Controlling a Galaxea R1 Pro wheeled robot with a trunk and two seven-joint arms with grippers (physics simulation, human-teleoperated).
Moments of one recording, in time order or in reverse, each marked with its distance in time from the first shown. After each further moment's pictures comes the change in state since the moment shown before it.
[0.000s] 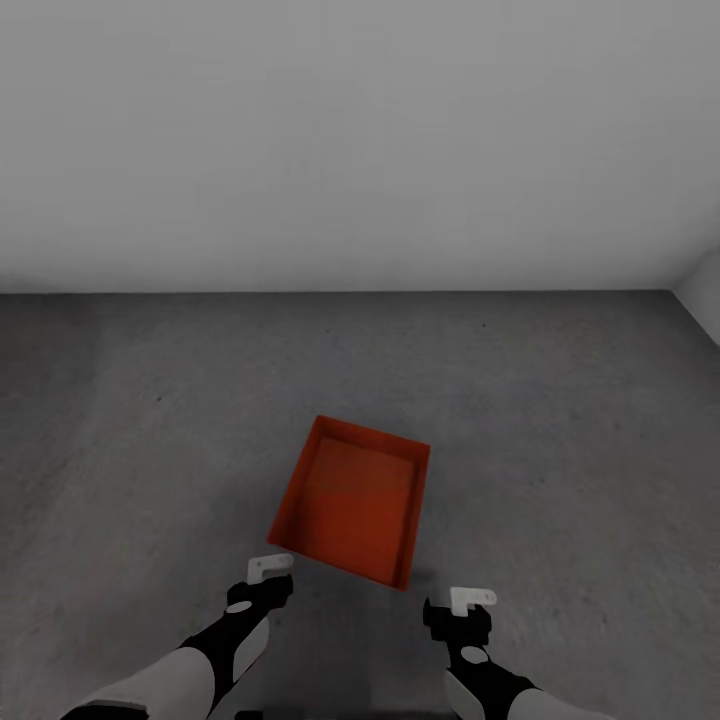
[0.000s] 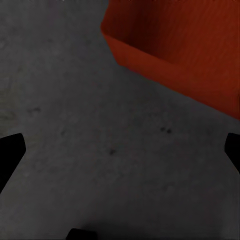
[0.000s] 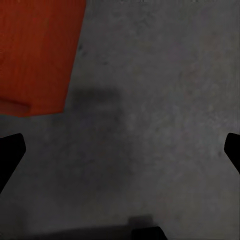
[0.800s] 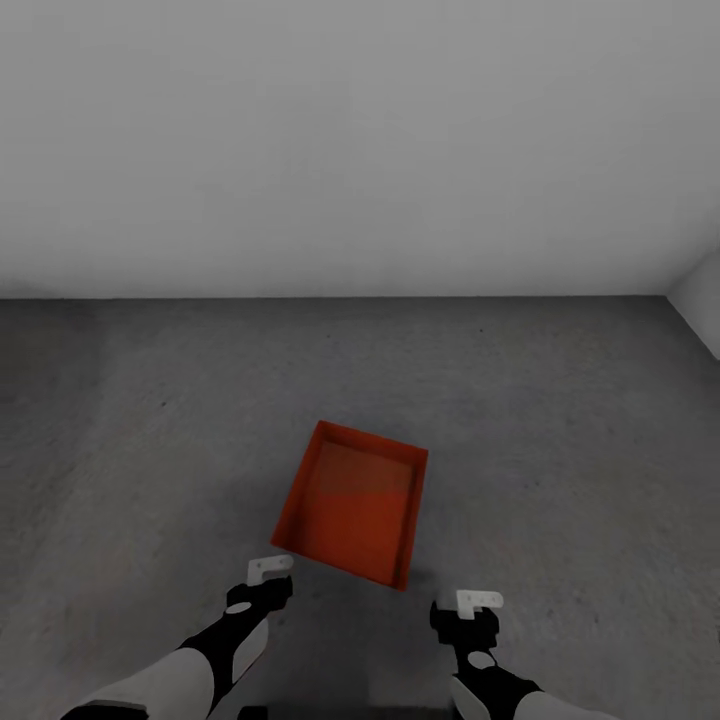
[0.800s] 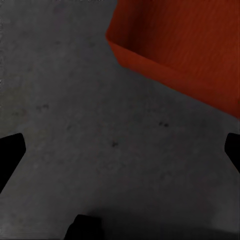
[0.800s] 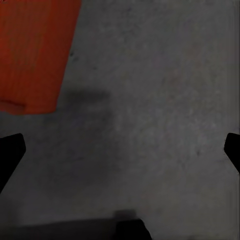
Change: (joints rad) left arm 0.000 0.002 -0.002 0.005 -0.001 0.008 -0.003; right arm 0.000 -0.010 0.011 0.032 0.015 -0.030 0.001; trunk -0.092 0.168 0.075
